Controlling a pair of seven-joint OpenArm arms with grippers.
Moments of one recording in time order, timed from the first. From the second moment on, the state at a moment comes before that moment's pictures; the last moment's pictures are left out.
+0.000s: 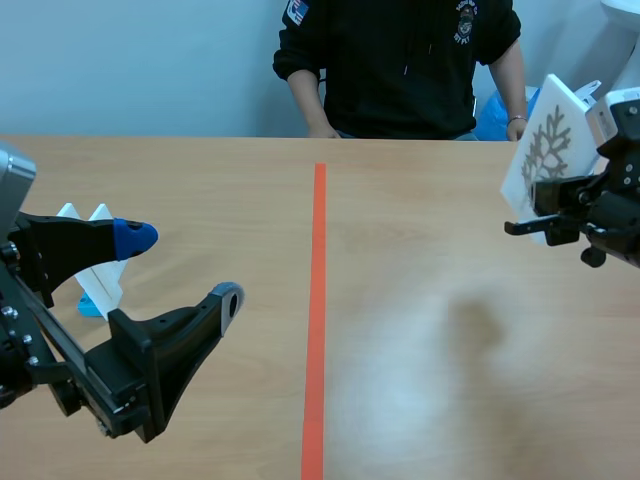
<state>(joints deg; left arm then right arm) 37.8 -24.8 -0.7 118.9 -18.3 -28.3 -0.2 -0.9 24.3 2.7 78.1 16.7 14.3 -6.3</state>
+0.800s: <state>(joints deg) 37.8 -24.8 -0.7 118.8 -16.5 -28.3 -0.2 15.1 20.7 2.1 45.3 9.8 10.9 0.9</state>
